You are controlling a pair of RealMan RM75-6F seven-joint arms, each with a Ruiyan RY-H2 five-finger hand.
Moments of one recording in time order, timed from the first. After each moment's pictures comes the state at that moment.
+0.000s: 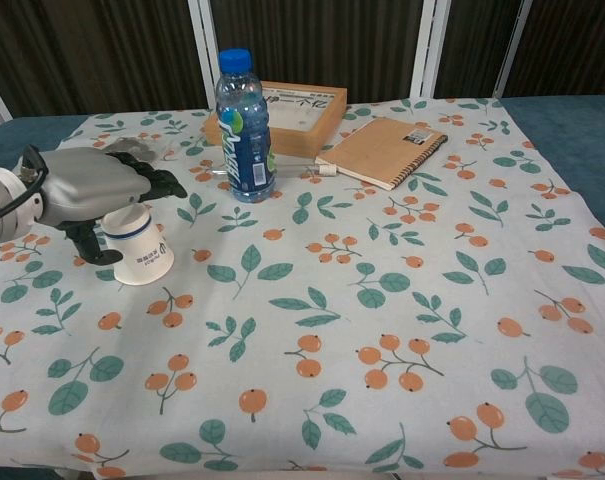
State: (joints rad) left arm -0.84 -1.39 -0.09 -1.70 0.79 0.98 1.03; right arm 0.02 -1.15 0.06 -1.38 -1.47 1.49 0.16
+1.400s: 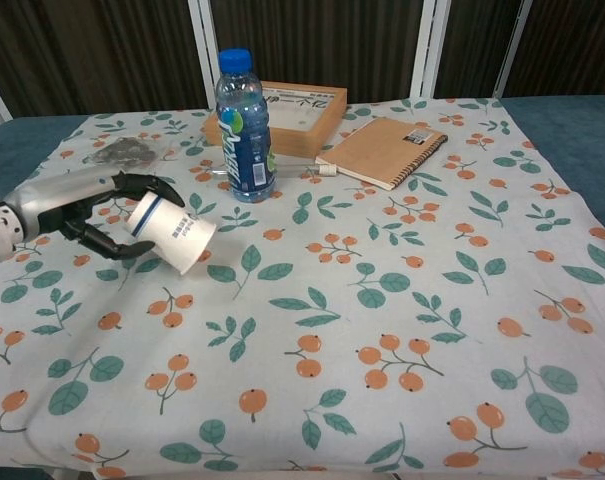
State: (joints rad) left arm -0.69 -1.50 -0.08 -1.28 1.38 0.91 -0.38; right arm 0.03 -1.13 0.07 -1.43 -1.45 1.47 0.11
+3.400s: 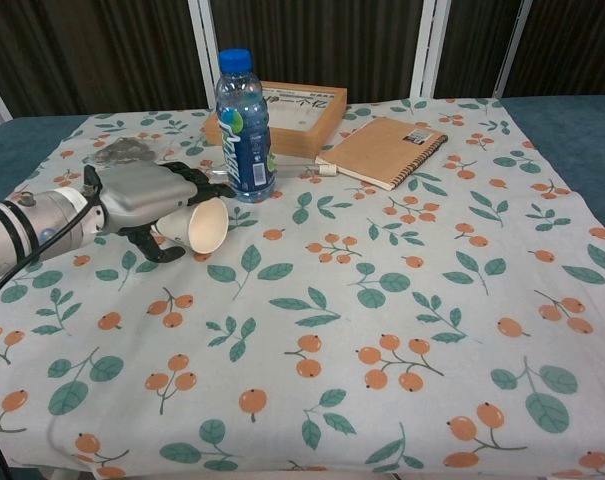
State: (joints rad) left arm -0.83 -1.61 -0.11 -1.21 1.24 0.82 0.47; right arm 0.04 -1.15 0.07 -1.37 -1.42 1.40 0.16
